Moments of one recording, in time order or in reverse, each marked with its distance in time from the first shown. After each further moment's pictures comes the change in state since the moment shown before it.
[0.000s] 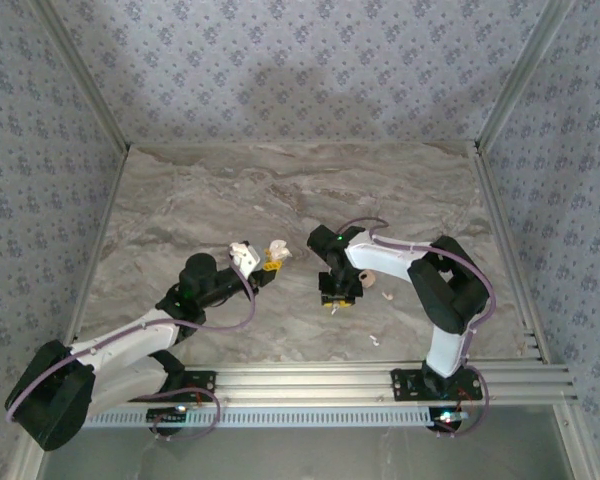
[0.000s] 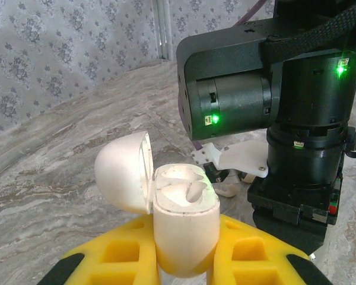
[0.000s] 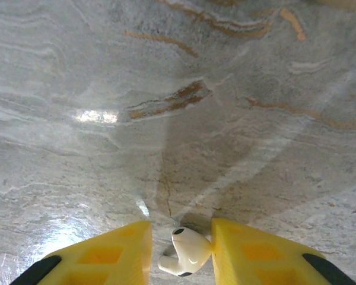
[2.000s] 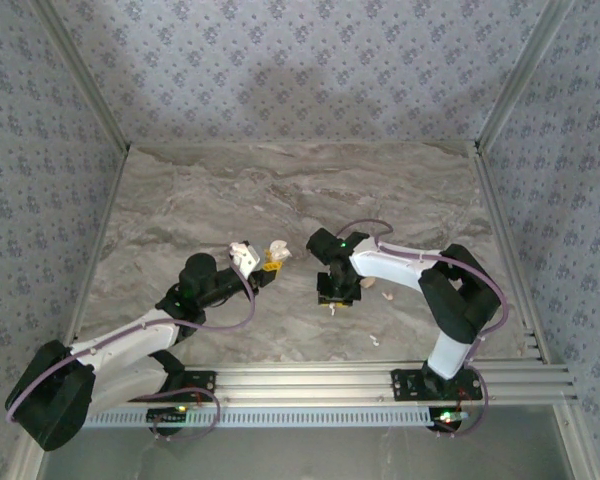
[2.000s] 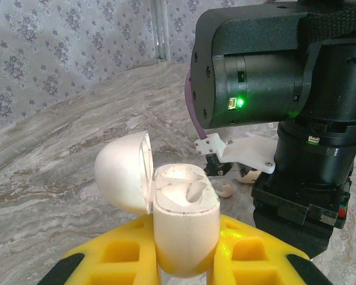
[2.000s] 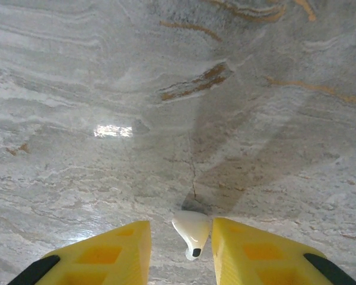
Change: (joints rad) left arm 0.002 0.000 0.000 0.000 0.012 -0.011; right arm 0.035 -0.079 -0.057 0.075 0.015 0.087
